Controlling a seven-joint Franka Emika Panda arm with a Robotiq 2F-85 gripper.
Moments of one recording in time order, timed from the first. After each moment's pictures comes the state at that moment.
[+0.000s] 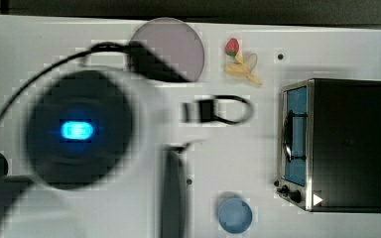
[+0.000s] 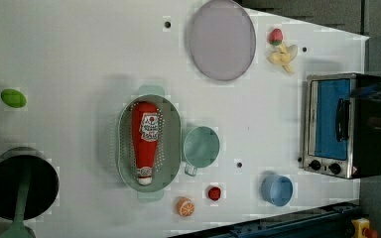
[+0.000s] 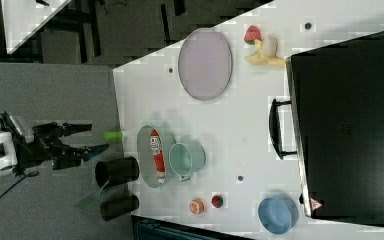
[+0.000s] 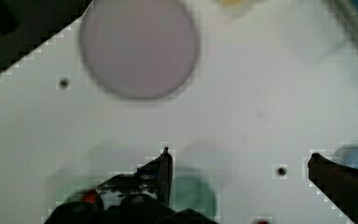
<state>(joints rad) -0.10 -0.16 0.28 -1.84 0.01 0.19 -0.01</state>
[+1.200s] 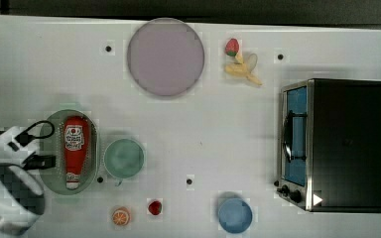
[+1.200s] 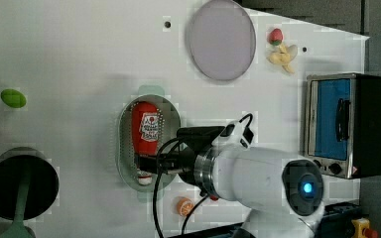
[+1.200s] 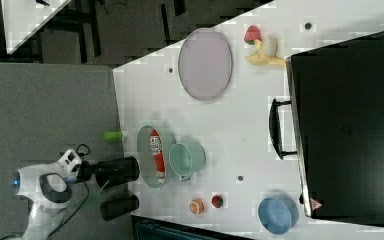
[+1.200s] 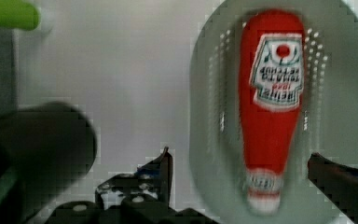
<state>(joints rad) 0.02 0.26 0.75 -2.11 -0.11 0.81 0.04</state>
